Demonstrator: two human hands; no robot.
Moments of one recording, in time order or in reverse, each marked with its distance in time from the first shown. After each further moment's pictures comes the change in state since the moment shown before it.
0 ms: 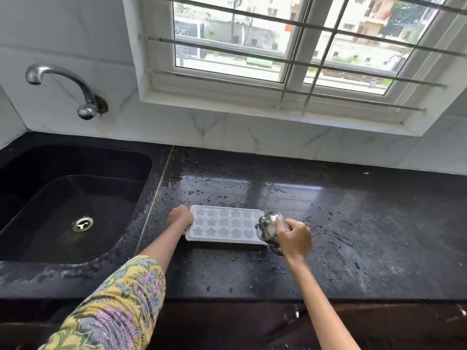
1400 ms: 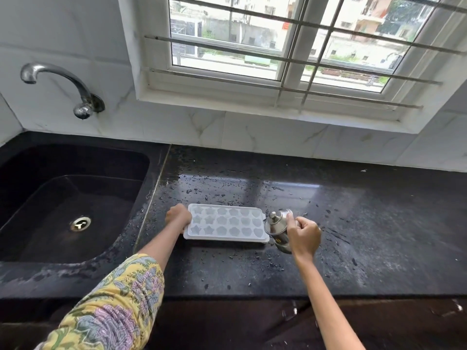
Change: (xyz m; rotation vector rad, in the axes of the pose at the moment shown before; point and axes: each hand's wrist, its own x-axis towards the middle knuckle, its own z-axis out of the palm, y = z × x) left_hand 0.009 -0.003 0.009 0.081 0.054 0.064; right_hand 0.005 0.001 -0.022 0.071 0.084 0.110
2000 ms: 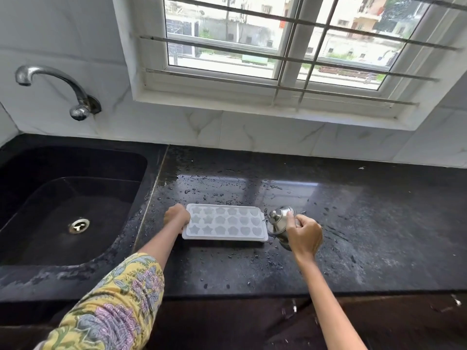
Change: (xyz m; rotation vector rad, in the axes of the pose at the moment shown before) left_hand 0.000 0.002 -0.002 -0.017 -0.037 -0.022; right_hand 0.000 0.000 -0.006 -0.120 0.027 -0.122
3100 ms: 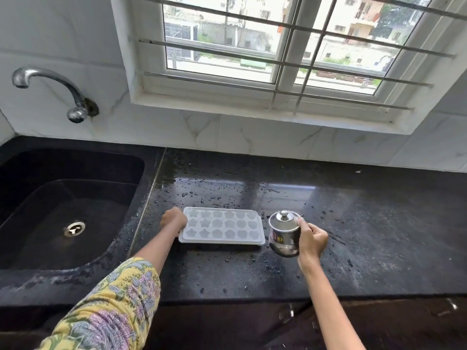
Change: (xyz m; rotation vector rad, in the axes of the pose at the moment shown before) left_hand -0.006 0.001 -0.002 -0.039 0.029 -0.001; right_hand 0.010 0.020 -0.002 0.408 0.081 0.520
